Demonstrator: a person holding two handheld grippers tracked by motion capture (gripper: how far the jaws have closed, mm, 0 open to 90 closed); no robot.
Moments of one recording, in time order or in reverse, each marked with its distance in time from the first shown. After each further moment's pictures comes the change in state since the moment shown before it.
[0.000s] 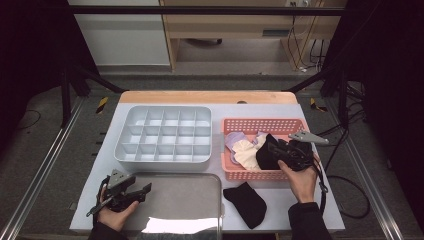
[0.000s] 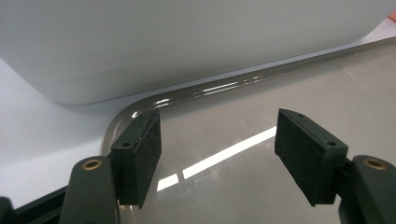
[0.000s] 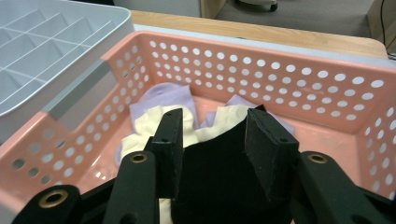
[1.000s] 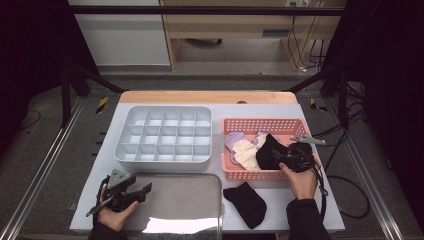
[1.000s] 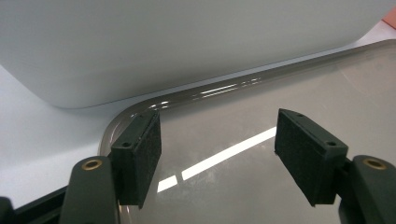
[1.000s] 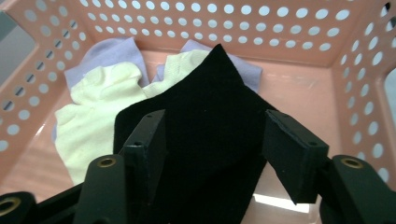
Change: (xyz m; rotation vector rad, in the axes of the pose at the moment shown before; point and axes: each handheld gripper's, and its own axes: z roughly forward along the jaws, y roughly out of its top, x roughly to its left) left arm -0.001 0.001 -0.001 -0.006 -0.009 0.004; right arm -0.018 -0.025 0.020 0.163 -0.106 0.126
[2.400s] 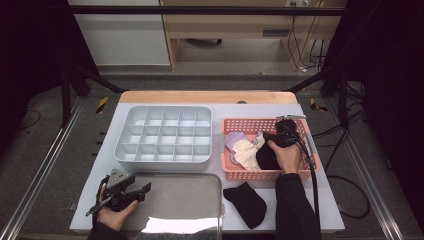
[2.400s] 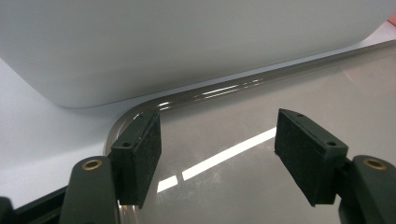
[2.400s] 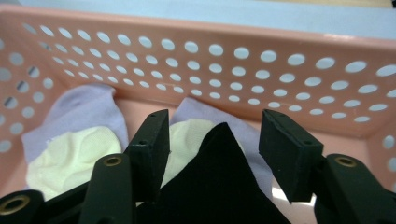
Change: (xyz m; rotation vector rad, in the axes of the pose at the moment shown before) left arm 0.002 0.000 0.000 -0.002 0.006 -0.003; right arm 0.003 0.053 0.066 0.048 -0.022 -0.017
